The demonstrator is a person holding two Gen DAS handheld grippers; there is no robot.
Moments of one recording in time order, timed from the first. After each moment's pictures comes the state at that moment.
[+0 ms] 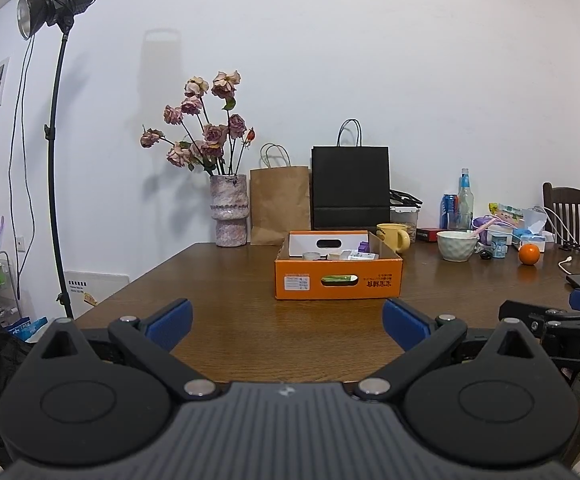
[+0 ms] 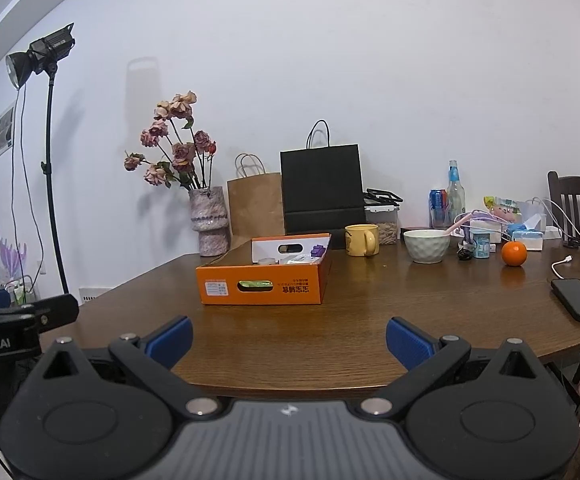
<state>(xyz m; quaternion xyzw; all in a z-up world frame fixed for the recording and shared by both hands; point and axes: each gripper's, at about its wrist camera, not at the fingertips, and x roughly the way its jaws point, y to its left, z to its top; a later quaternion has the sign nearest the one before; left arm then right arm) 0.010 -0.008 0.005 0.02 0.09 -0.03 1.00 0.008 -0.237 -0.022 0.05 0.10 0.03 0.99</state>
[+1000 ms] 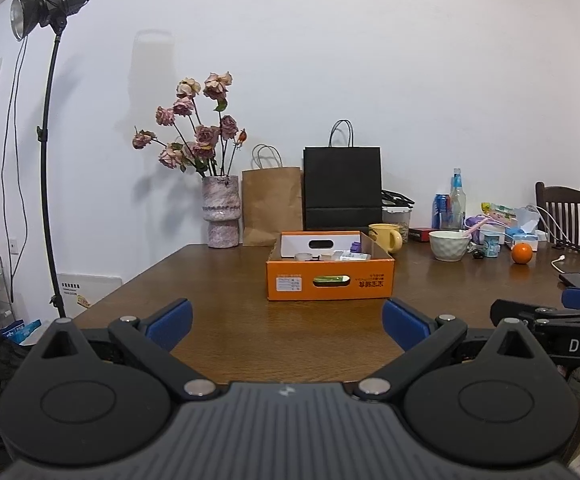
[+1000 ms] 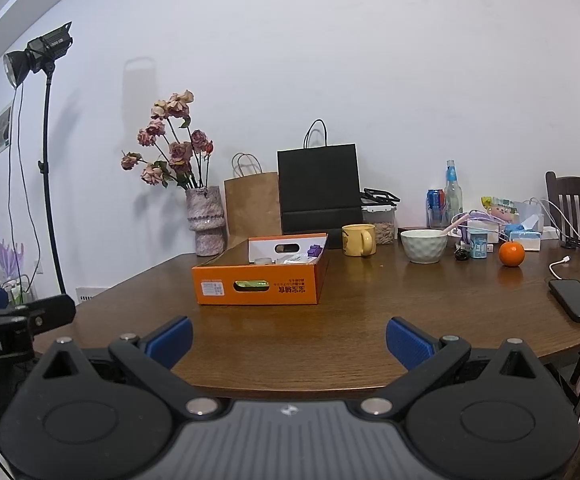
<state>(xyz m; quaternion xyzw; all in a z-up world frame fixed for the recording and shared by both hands) 0.008 -0.010 0.010 0.02 0.09 -0.05 0.99 0.009 -0.243 -0.023 0.06 0.10 0.03 0.99</state>
